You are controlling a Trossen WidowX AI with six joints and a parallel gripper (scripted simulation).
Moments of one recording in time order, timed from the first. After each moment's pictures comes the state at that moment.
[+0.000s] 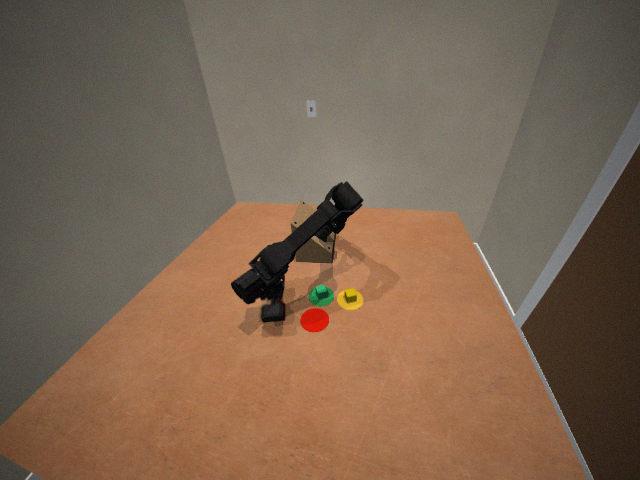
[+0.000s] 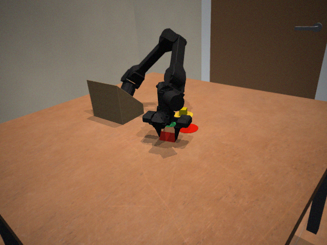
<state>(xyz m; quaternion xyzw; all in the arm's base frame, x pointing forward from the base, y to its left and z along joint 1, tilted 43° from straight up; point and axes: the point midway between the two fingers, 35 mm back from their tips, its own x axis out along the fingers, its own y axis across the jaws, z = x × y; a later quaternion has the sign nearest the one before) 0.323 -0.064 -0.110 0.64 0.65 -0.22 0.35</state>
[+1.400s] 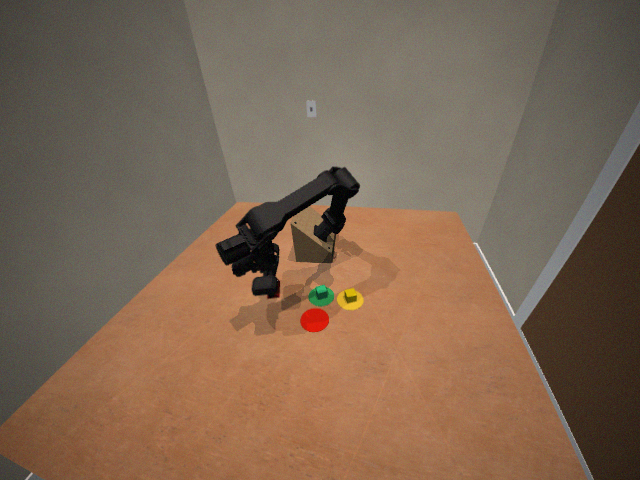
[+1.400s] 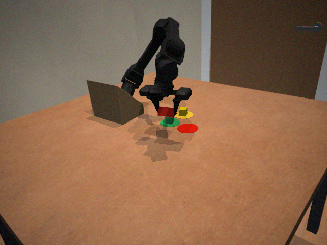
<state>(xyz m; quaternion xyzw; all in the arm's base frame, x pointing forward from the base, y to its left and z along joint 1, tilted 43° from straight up) 0.318 -0.138 -0.031 0.64 0.65 -0.22 0.35</state>
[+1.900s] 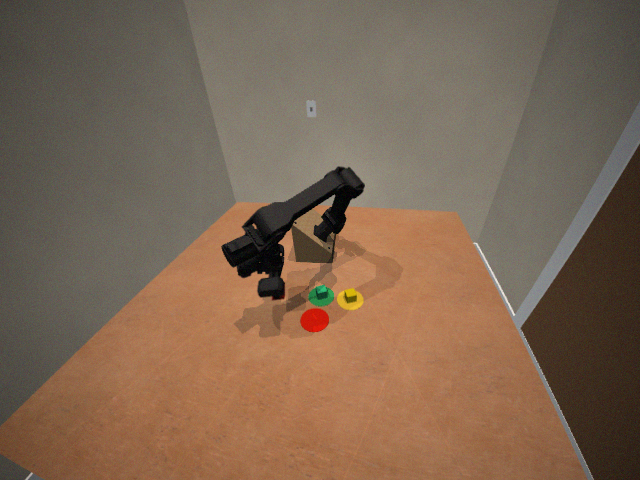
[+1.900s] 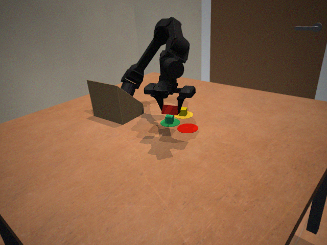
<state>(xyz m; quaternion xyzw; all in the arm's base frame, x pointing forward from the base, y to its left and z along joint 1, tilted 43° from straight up) 0.325 -0.128 -0.017 0.64 0.65 -0.22 0.35</state>
